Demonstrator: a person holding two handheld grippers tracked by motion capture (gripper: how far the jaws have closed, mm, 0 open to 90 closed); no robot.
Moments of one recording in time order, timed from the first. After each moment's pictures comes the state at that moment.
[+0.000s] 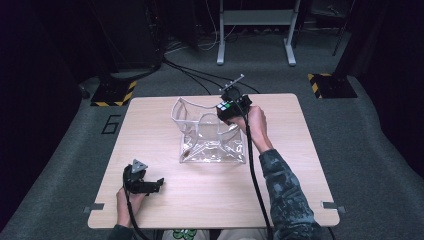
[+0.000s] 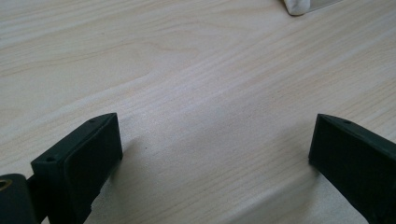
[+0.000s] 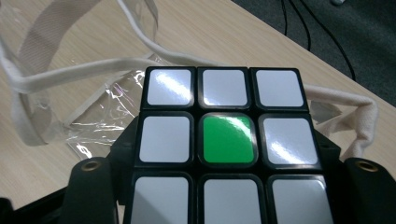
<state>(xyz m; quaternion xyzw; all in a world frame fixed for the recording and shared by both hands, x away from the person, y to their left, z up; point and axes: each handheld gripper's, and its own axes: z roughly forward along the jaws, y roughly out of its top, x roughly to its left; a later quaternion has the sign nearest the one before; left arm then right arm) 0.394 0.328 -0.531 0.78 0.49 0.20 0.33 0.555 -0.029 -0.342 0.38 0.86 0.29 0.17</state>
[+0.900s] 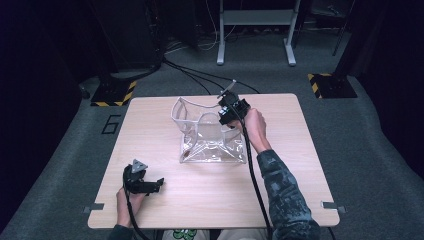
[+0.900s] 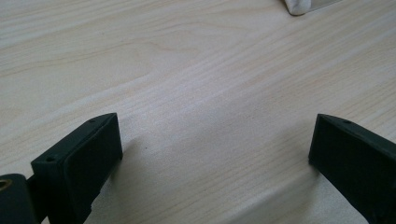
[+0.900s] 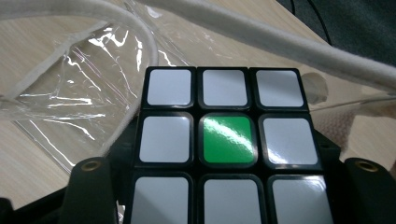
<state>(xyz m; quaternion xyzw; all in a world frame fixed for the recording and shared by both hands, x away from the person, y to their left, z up) 0.394 0.328 -0.531 0.78 0.49 0.20 0.33 0.565 -0.019 -0.365 0.38 0.88 0.21 0.20</state>
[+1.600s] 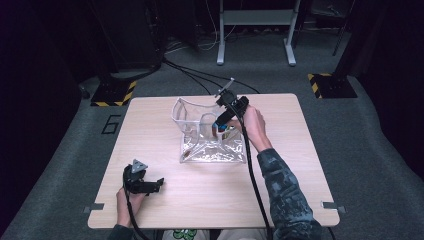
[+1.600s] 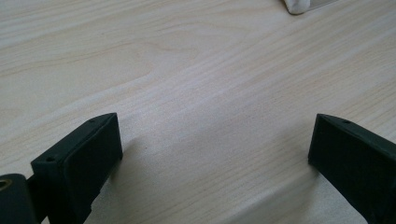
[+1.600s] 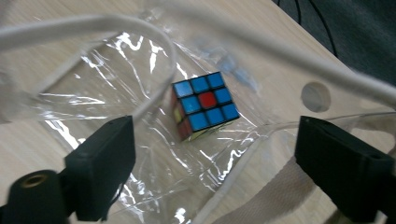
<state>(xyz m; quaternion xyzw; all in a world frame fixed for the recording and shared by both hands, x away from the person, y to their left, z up) 0.394 0.328 -0.531 0.78 0.49 0.20 0.34 0.556 -0.016 -0.350 0.37 0.88 0.22 0.19</state>
